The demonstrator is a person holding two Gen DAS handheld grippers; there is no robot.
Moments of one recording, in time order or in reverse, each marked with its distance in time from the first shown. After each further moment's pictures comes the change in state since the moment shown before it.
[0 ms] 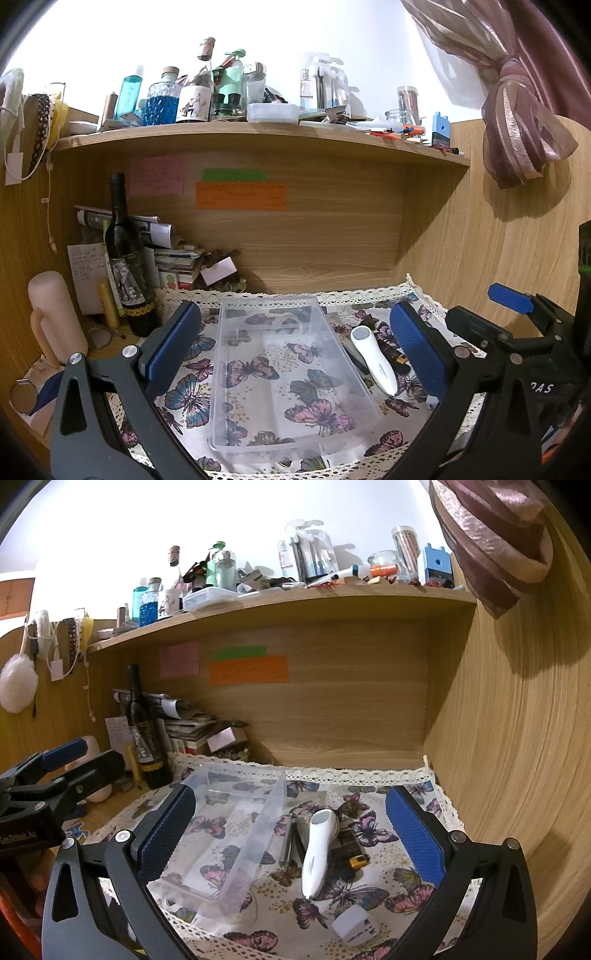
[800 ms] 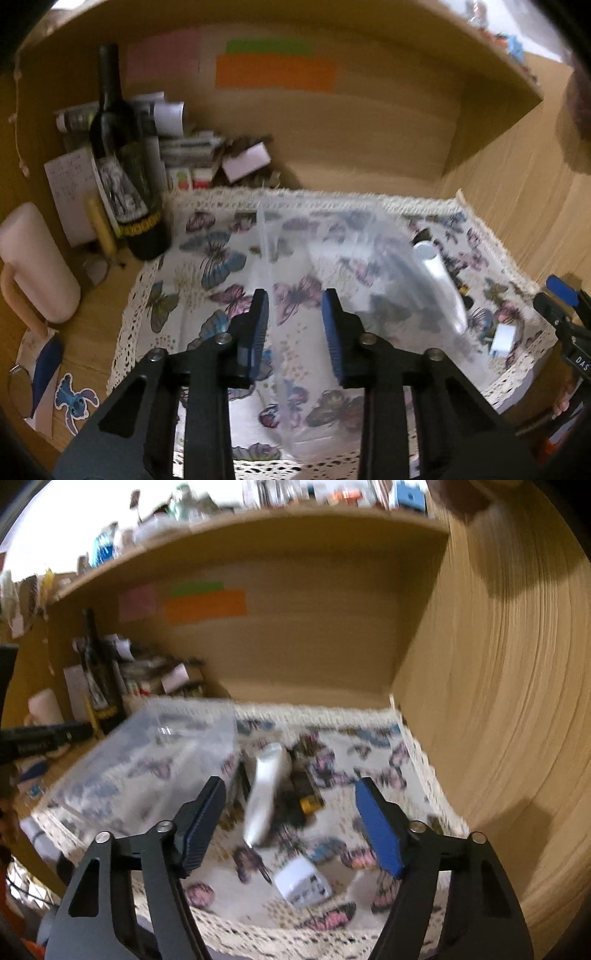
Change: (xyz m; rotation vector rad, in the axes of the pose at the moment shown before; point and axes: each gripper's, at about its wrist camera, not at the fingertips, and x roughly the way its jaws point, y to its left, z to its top) left arm 0.096 0.074 -0.037 -0.034 0.440 0.037; right arm 0.024 -0.044 -0.042 -0.007 0.228 -0.115
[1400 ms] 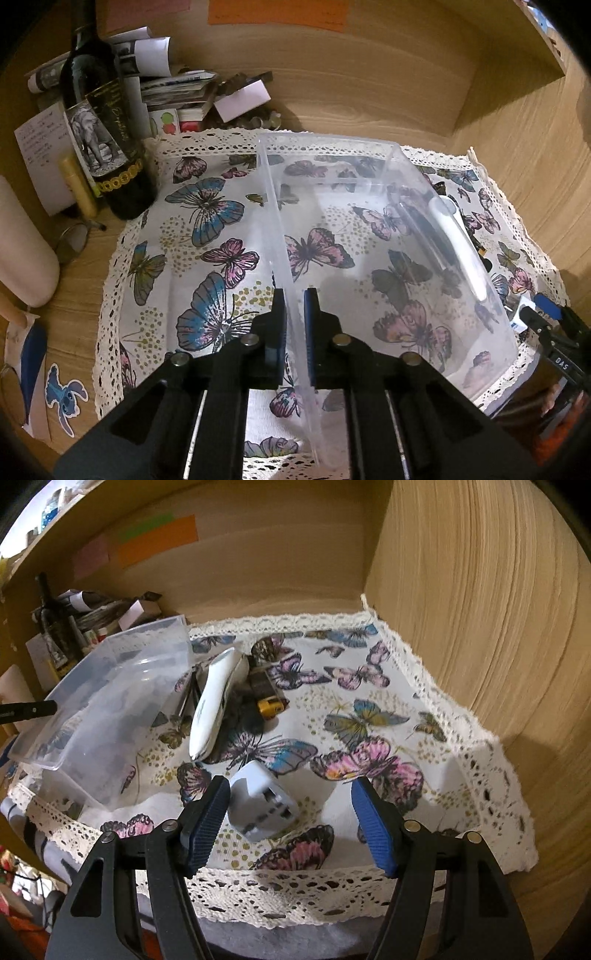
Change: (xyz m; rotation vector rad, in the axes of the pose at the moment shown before) left arm 0.039 0.013 -0.006 0.003 0.197 -0.044; right arm 0.036 -0.027 -0.052 0.115 0.234 -0.037
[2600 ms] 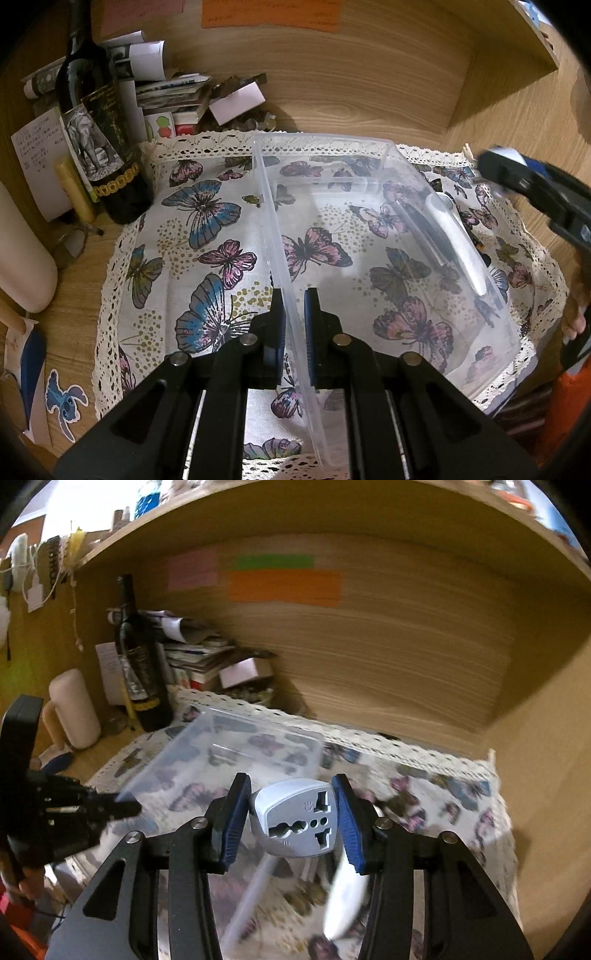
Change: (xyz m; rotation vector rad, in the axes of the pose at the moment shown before) left arm 0.001 -0.001 -0.002 0.026 -0.017 -0.006; right arm 0.012 0.133 0.121 -0.307 -0.142 0.205
